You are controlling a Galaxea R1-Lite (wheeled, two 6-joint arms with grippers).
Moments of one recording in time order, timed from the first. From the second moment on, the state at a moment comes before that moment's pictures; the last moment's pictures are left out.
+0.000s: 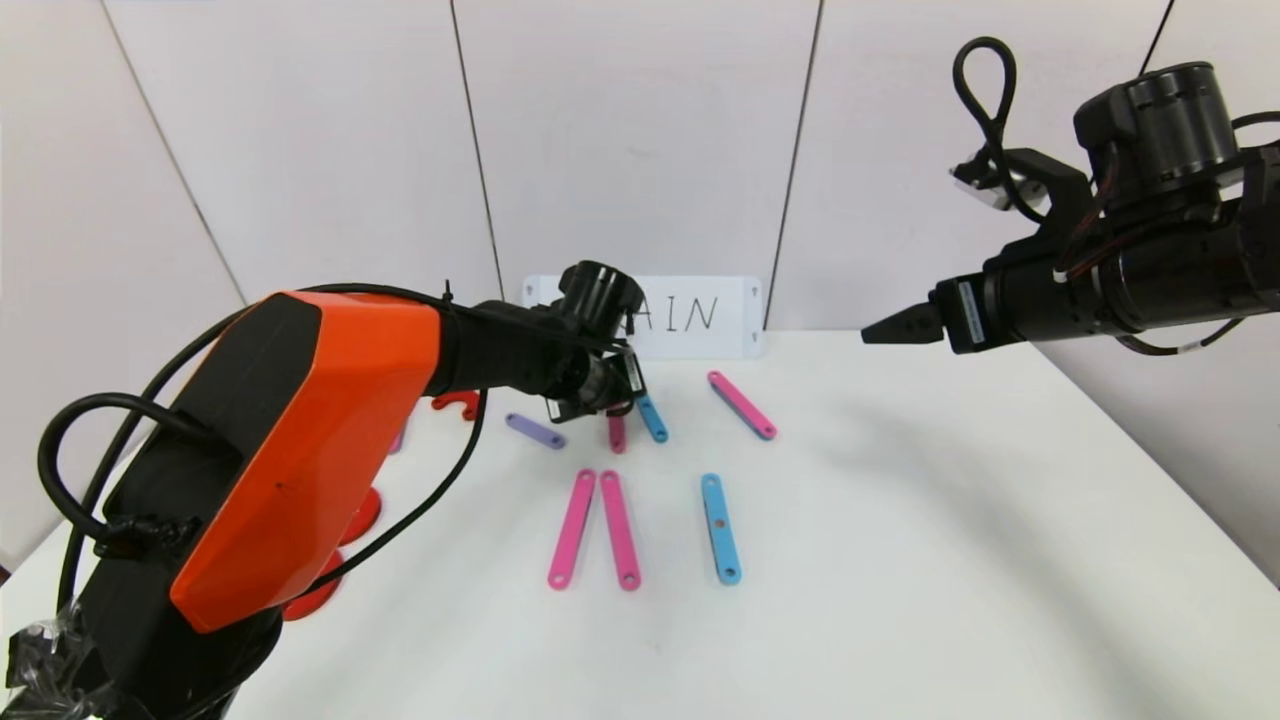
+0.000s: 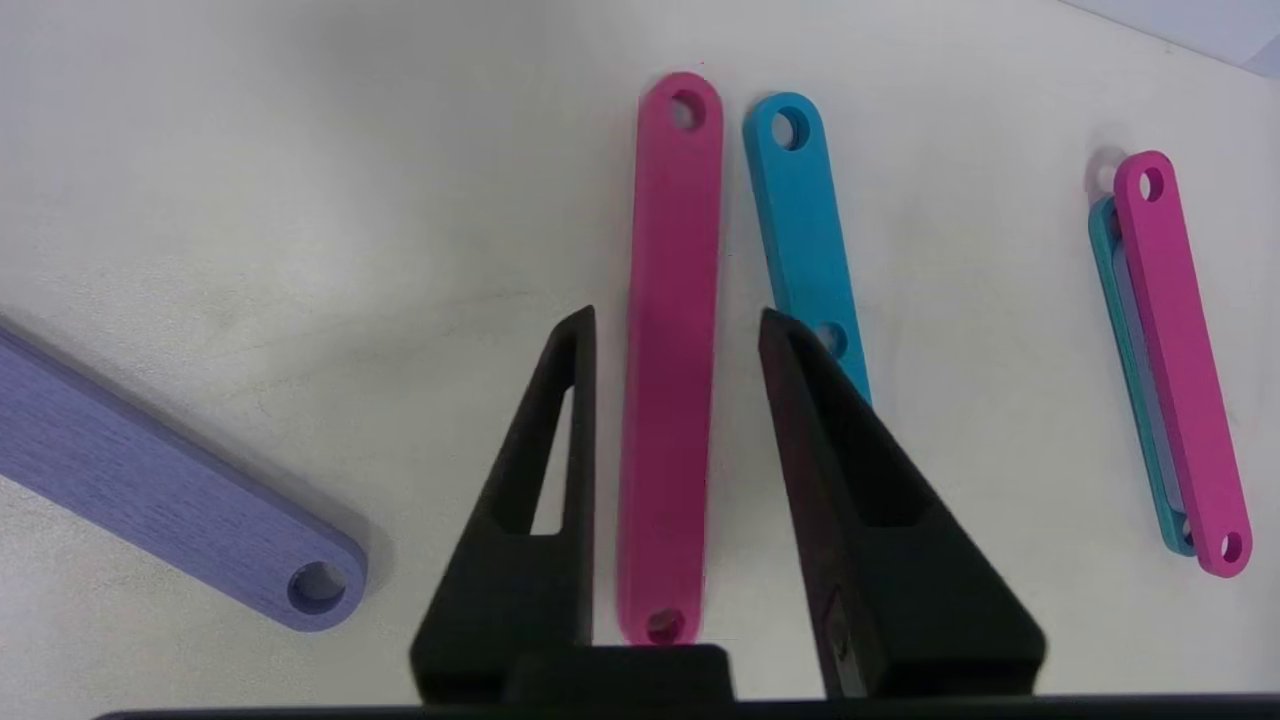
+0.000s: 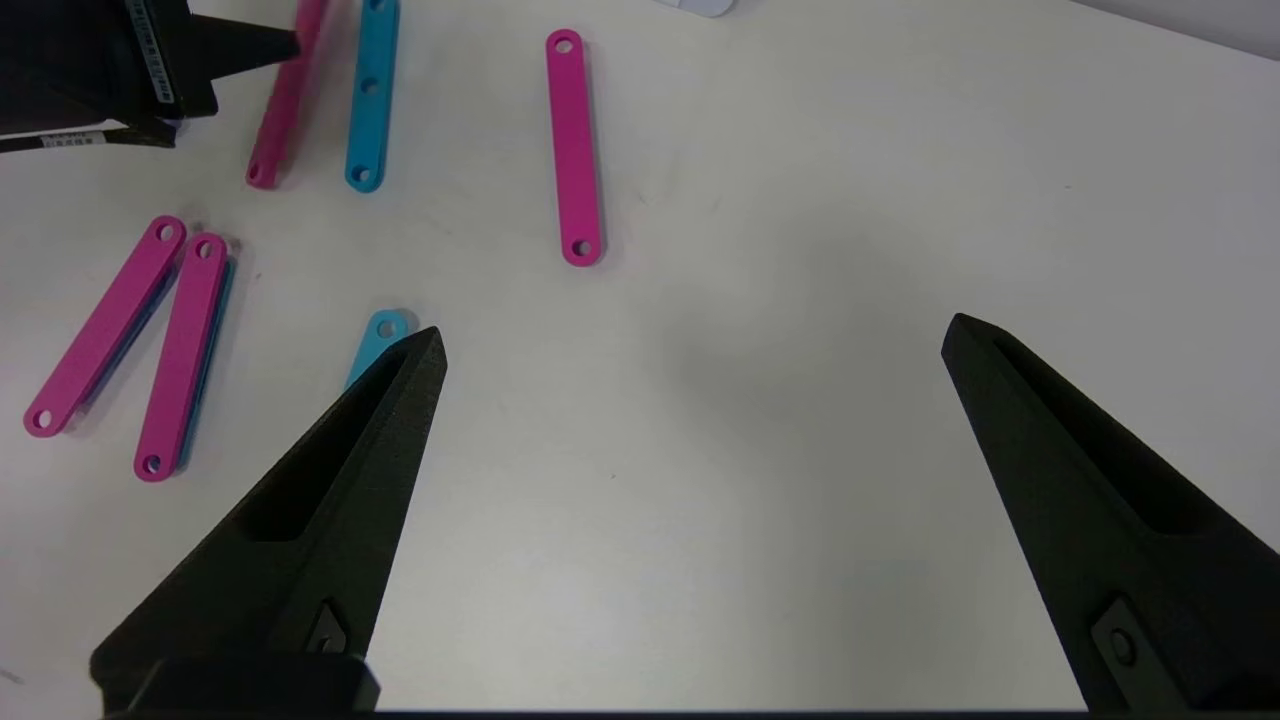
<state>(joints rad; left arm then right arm) -0.54 2.42 -1.98 0.27 0.20 -0.66 0.24 1.72 -1.43 0.35 0.12 -0.05</state>
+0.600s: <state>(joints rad) -0.53 2.40 -1.98 0.27 0.20 -0.66 0.24 1.72 -1.43 0.35 0.12 -0.05</state>
